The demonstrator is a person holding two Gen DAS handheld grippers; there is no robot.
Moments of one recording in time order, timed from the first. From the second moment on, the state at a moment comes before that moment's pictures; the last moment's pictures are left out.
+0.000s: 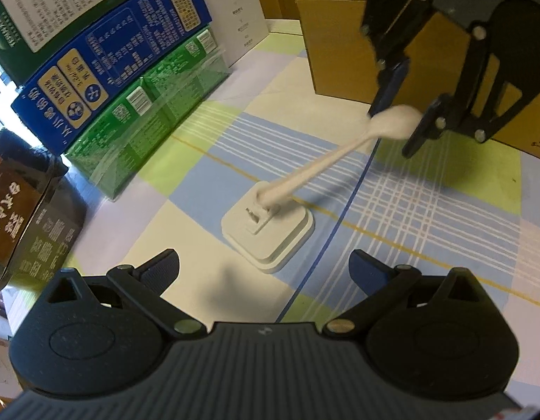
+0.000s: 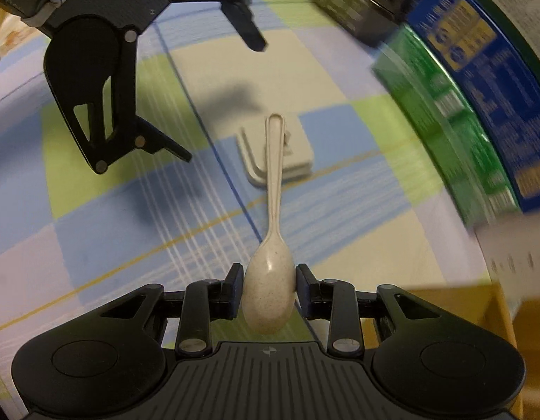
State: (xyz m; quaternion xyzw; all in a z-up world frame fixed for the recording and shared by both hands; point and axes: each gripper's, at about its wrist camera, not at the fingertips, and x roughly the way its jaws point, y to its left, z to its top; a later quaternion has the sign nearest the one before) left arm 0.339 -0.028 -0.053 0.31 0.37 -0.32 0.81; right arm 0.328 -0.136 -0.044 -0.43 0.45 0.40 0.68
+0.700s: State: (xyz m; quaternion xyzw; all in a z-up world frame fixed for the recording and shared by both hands) left arm 0.383 -0.061 -0.090 0.30 0.39 -0.35 0.80; right arm 0.354 -0.156 -0.062 -0.39 0.49 0.30 0.72
